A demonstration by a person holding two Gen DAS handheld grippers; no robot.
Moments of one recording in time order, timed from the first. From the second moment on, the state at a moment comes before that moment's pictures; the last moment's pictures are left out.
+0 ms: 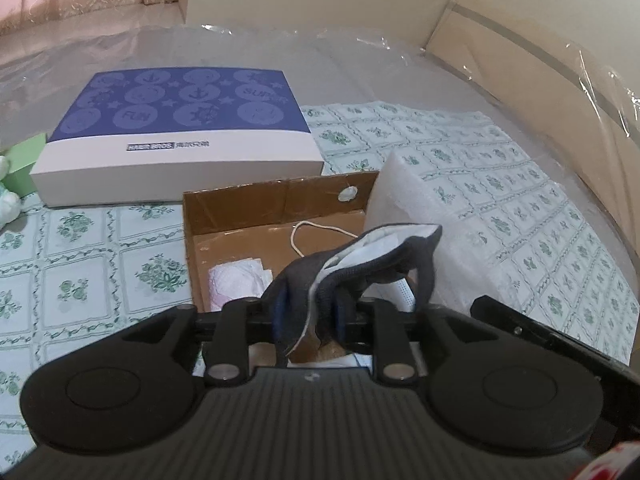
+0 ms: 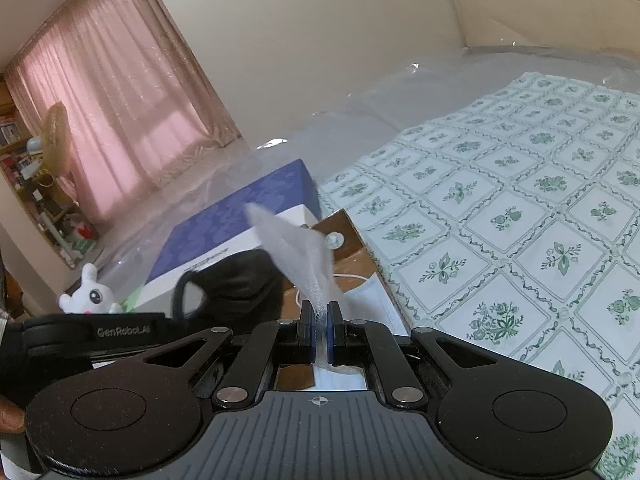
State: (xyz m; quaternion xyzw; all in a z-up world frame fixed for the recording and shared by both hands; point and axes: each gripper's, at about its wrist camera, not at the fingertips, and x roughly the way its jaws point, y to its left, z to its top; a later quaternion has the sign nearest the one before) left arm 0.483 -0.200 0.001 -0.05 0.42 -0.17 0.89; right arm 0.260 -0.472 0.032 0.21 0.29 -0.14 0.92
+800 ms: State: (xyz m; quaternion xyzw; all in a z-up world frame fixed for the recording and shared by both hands) left arm 0.439 -0.192 -0.001 0.02 0.41 -0.18 0.89; right arm 0.263 -0.426 -0.023 -0.03 0.43 -0.09 0.90
